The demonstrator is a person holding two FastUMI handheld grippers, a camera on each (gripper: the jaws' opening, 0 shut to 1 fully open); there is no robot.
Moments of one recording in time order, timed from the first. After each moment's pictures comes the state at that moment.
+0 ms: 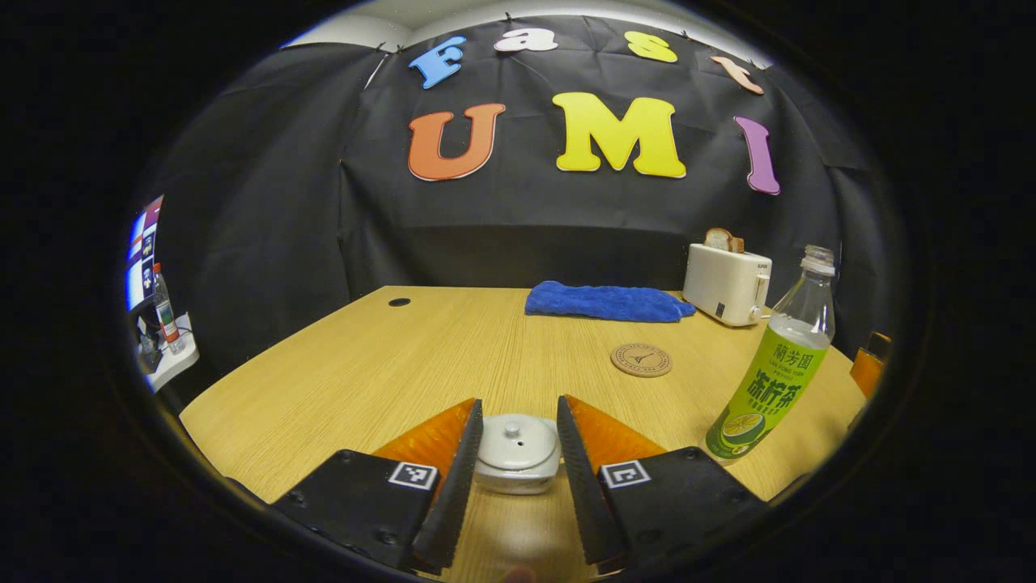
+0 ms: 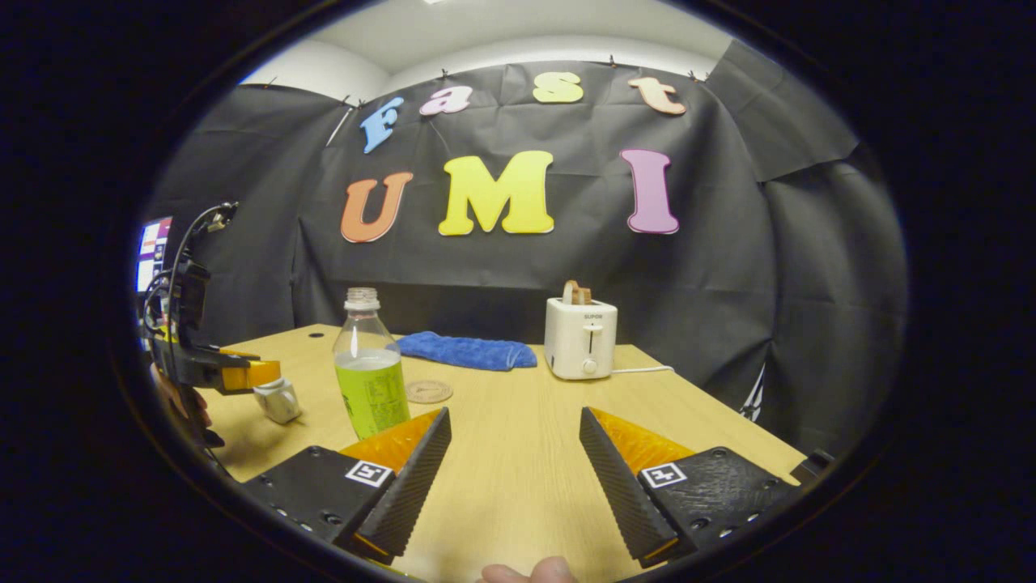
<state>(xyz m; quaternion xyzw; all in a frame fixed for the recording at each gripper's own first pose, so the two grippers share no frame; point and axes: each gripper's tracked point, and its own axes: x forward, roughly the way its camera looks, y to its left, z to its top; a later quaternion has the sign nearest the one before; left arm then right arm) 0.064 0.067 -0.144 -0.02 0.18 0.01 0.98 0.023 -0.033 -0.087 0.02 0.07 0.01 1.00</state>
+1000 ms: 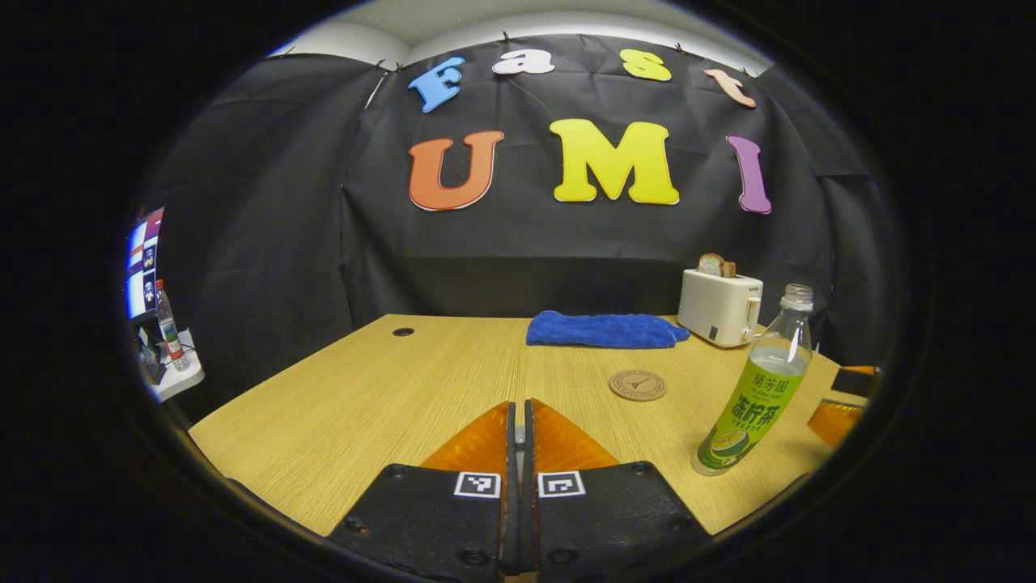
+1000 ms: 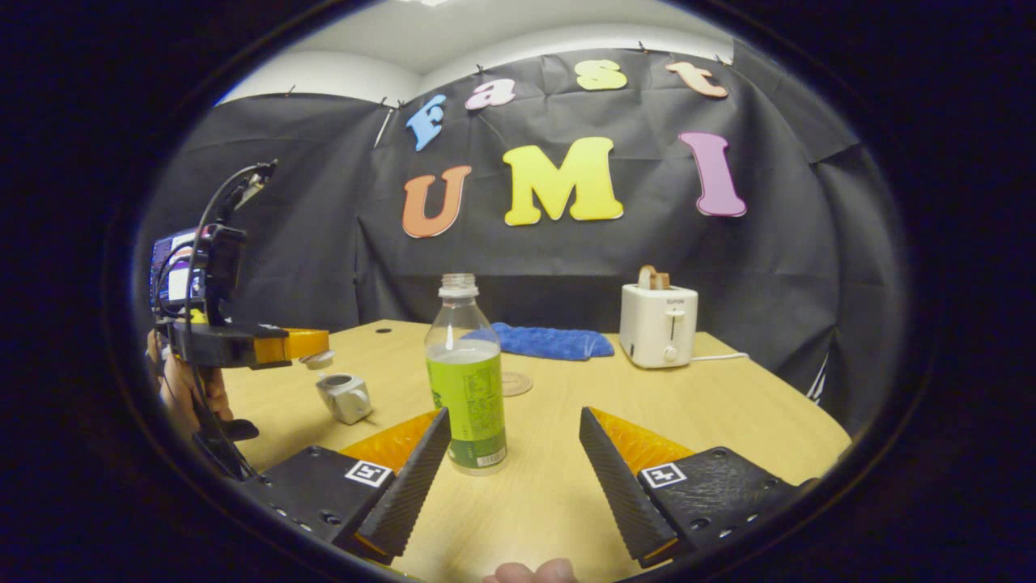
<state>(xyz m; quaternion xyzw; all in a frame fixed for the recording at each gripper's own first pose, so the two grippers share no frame) 0.046 0.082 -0.094 -0.02 0.12 0.00 0.99 0.024 0.050 -0.104 0.04 0.10 0.13 0.99</state>
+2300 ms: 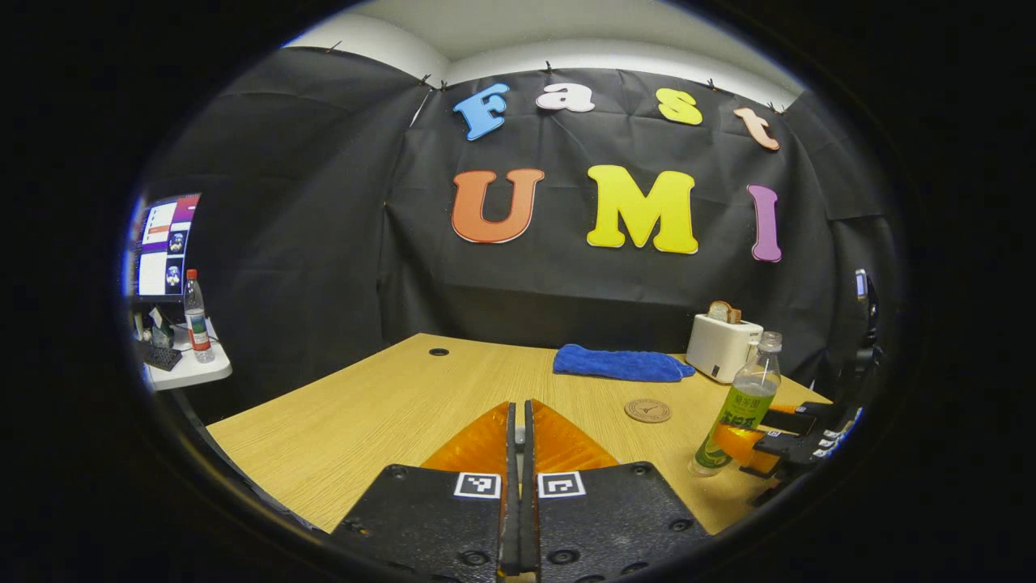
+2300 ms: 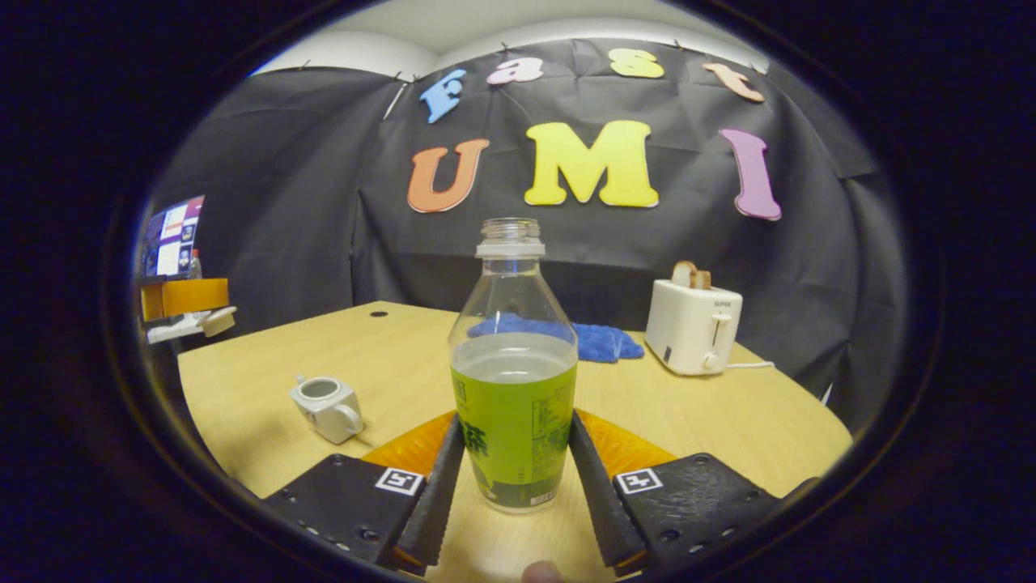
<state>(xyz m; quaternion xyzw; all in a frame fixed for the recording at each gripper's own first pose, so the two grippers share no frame) 0.000 0.140 -0.060 -0.06 0.08 0.03 0.99 0.088 0.114 -0.096 -0.03 0.10 0.12 0.99</state>
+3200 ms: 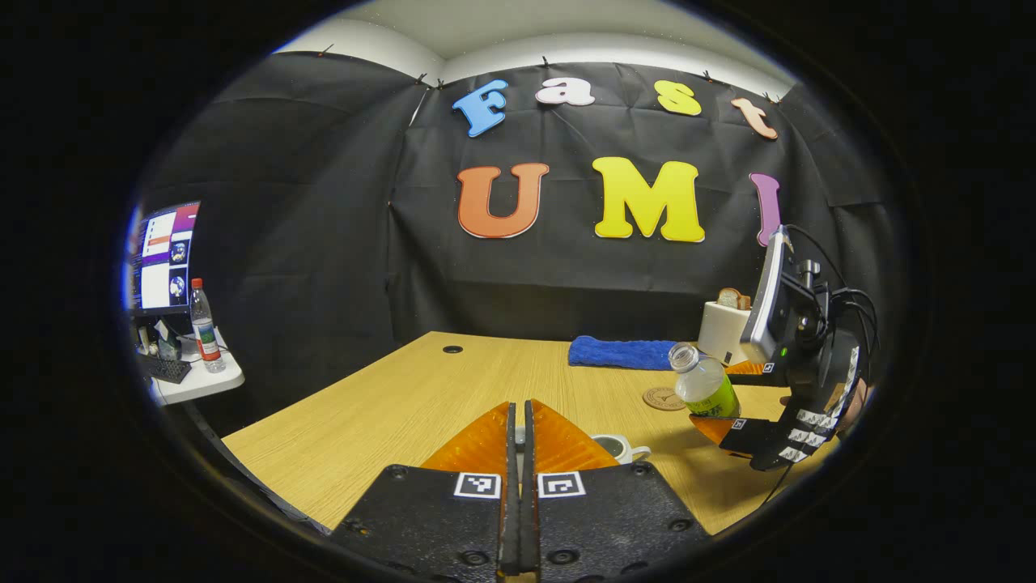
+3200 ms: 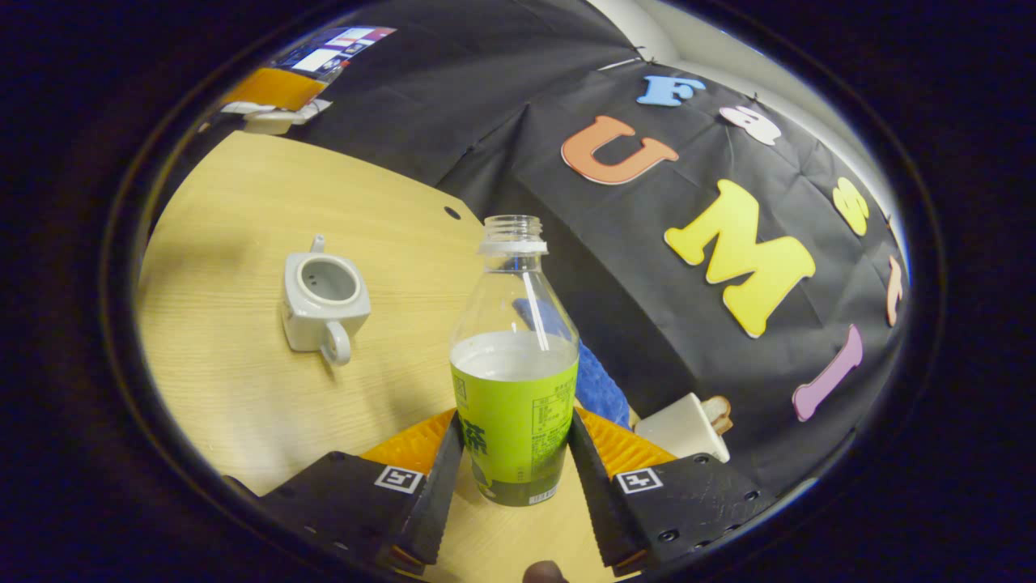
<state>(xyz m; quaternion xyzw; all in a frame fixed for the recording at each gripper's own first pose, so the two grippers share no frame) -0.005 0.158 -0.064 -0.04 0.08 0.04 0.99 0.129 0.165 -0.100 -0.41 0.10 0.18 0.89</state>
